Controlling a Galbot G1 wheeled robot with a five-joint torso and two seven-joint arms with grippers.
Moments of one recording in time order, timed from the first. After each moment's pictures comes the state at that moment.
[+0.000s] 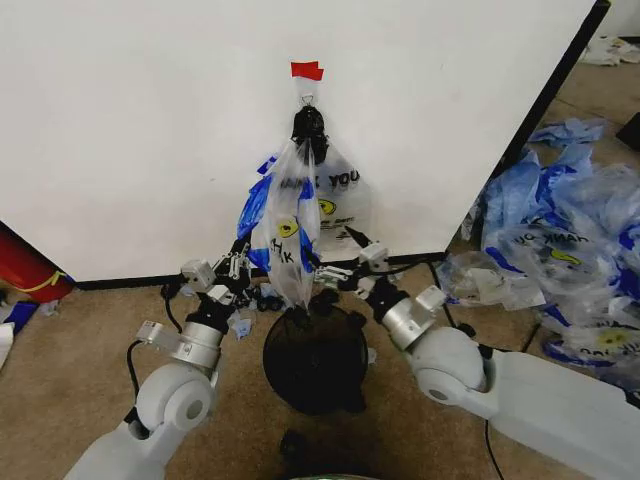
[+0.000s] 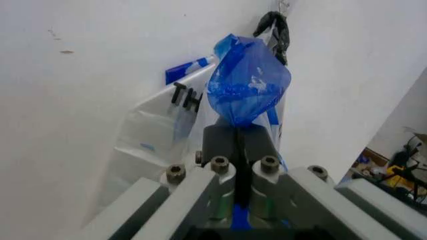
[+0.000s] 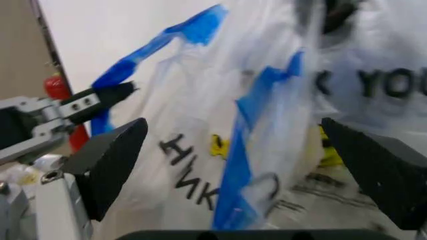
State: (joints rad) left arm 1.22 -1.00 -0.26 -2.08 -0.85 -0.27 -0.08; right arm -0.38 0.73 -0.69 2.05 0.81 0.19 0.42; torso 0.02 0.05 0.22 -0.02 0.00
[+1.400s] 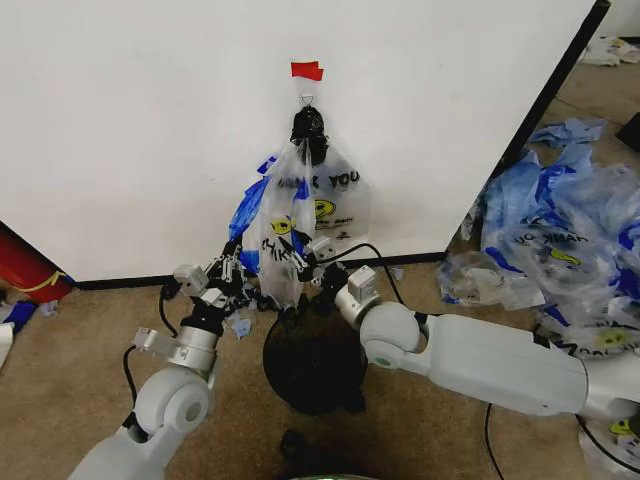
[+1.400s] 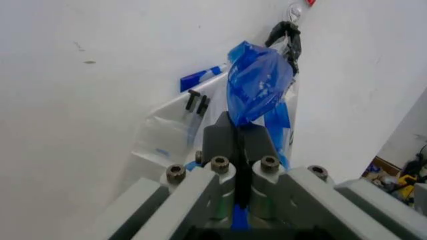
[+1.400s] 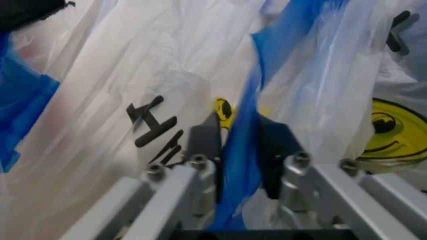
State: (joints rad) left arm 1.25 -1.02 -0.29 -2.07 -0.83 -0.32 -0.07; right arm -0.17 0.91 -0.89 1.83 0.86 0.13 0.51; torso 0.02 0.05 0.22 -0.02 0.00
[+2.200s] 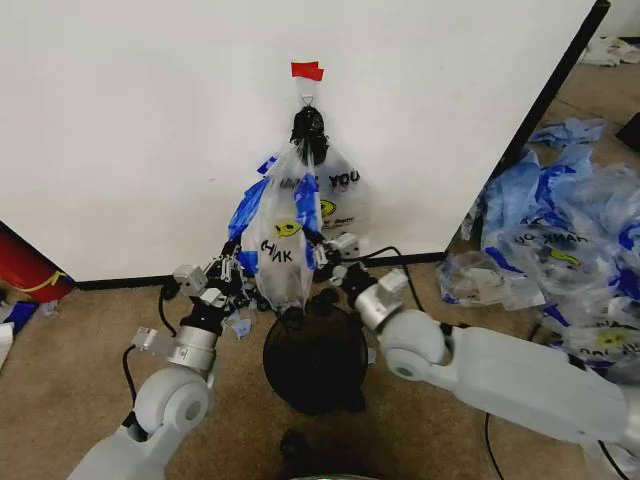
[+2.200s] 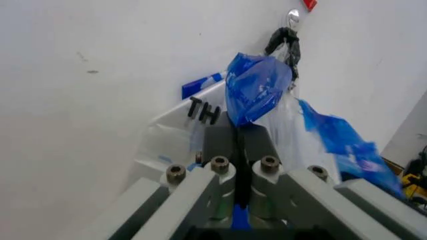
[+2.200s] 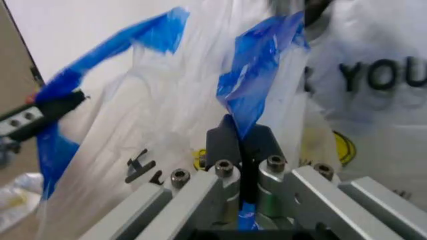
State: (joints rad) left arm 1.25 -1.00 -0.31 -2.08 -0.83 -0.31 -0.08; right arm -0.38 0.74 -0.68 2.01 0.89 0.25 0.44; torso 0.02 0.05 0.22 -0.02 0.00
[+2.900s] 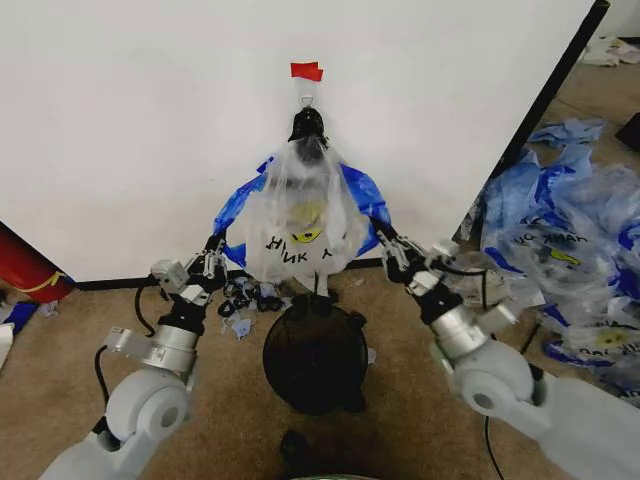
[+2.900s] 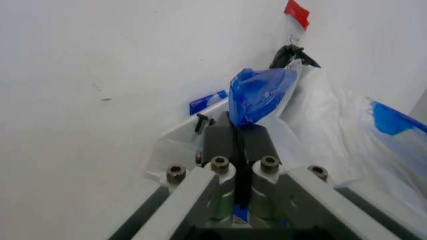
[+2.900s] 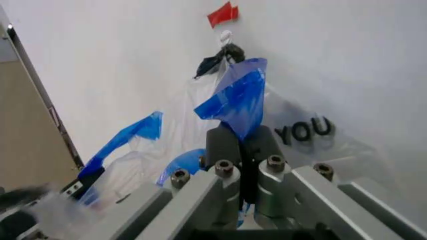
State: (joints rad) left arm 1.34 -0.94 -0.39 -2.18 -0.86 -0.30 -0.10; right arm -0.96 0.55 -0.13 2.18 1.03 0.52 0.14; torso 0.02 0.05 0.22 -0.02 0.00
